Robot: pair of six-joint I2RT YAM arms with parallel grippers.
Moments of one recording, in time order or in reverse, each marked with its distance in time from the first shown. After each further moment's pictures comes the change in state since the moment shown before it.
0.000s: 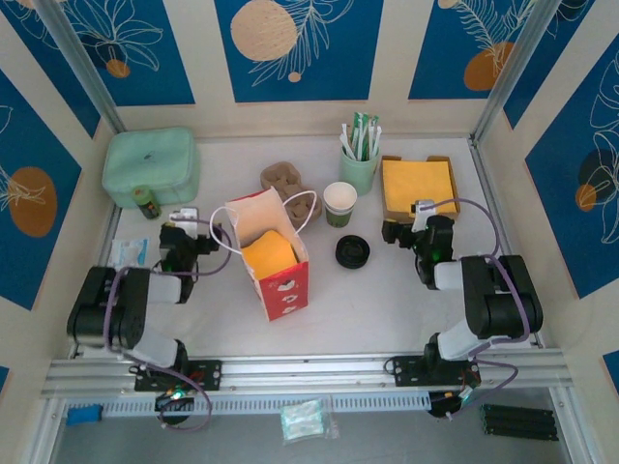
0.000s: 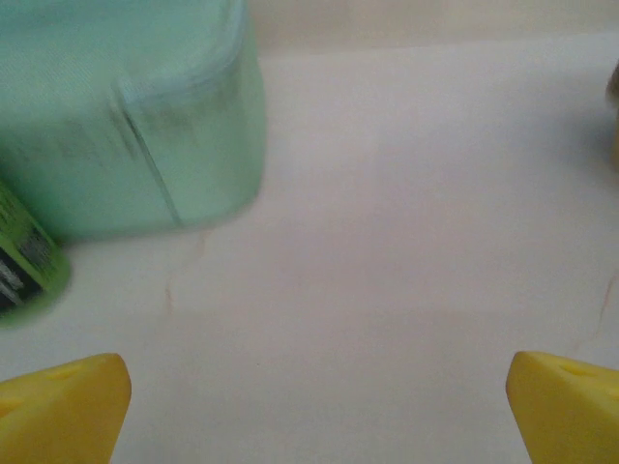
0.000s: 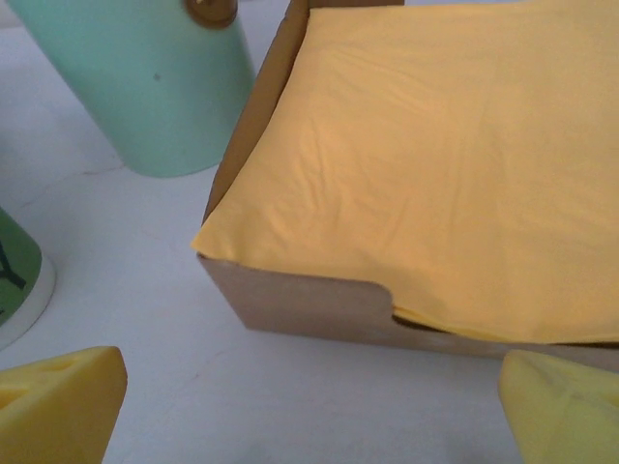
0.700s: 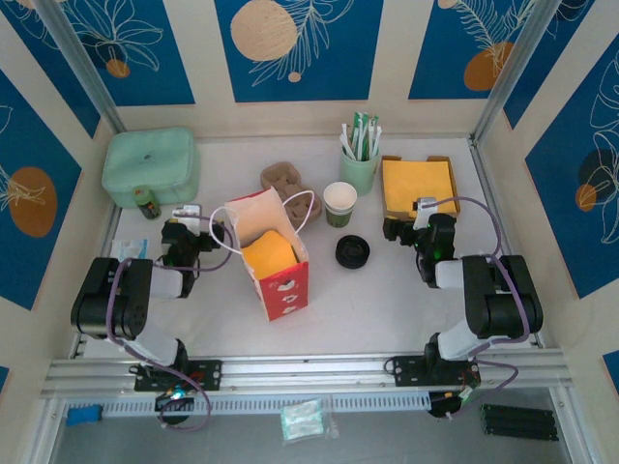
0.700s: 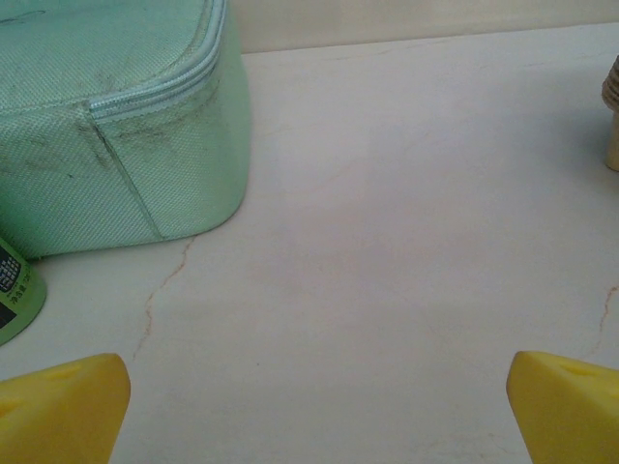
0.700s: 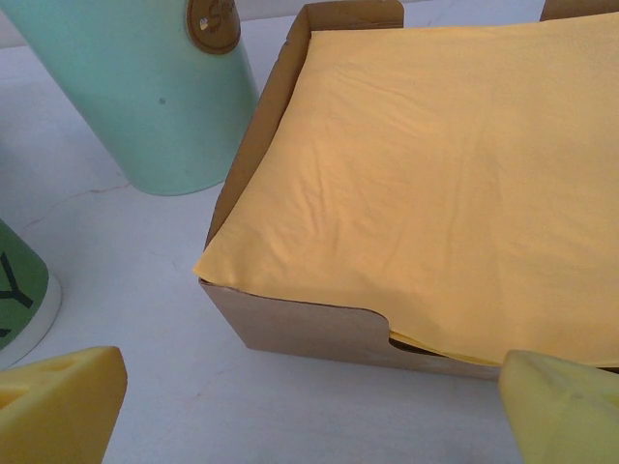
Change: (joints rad) left arm 0.000 0.019 0.060 -0.031 0.017 0.007; right arm -0.006 0.000 0.011 0.003 -0.011 0.003
